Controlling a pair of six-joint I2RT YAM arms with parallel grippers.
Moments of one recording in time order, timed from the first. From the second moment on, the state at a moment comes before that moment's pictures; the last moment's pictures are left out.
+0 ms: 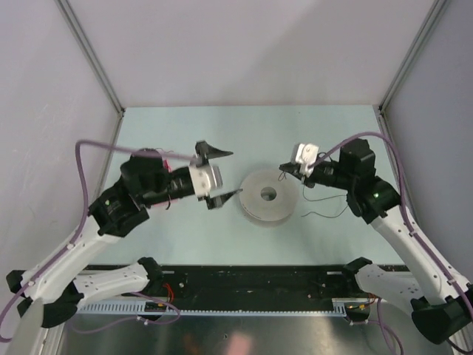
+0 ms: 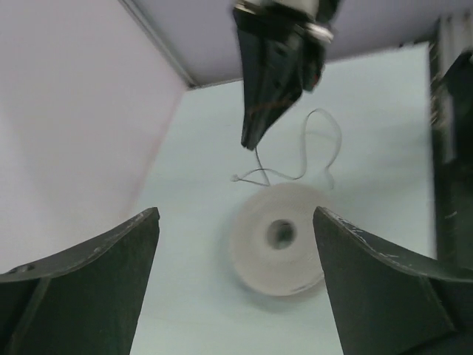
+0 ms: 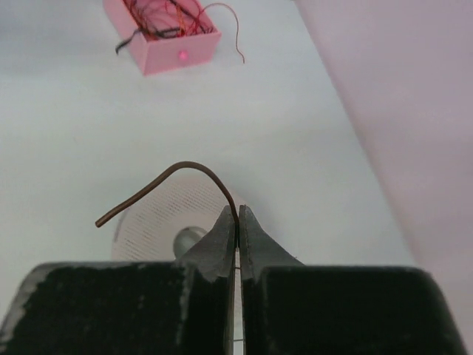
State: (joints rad) left arm -0.93 0.91 1.23 -0.44 0.28 0.63; right arm 0.44 0.98 1.05 -0.30 -0.69 -0.52
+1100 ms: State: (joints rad) left arm -0.73 1.29 1.34 -0.47 0.85 -0.31; right arm 0.93 0.99 1.05 -0.40 -0.02 -0.99
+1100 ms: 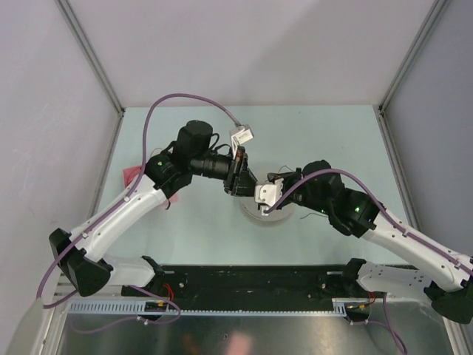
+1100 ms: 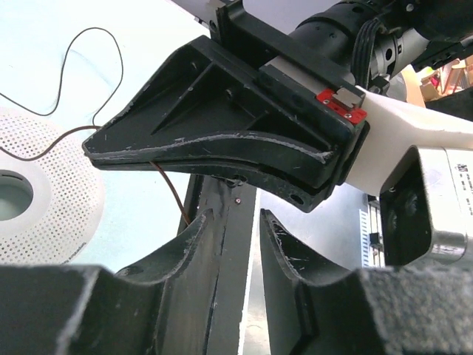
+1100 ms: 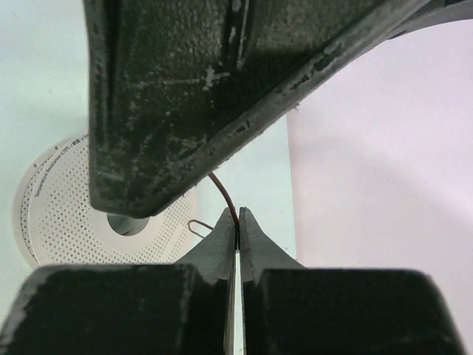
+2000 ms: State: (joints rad) left arm -0.62 1.28 1.33 -0.47 0.90 -0.32; right arm 0.95 0.98 1.05 -0.44 -0.02 -0.99
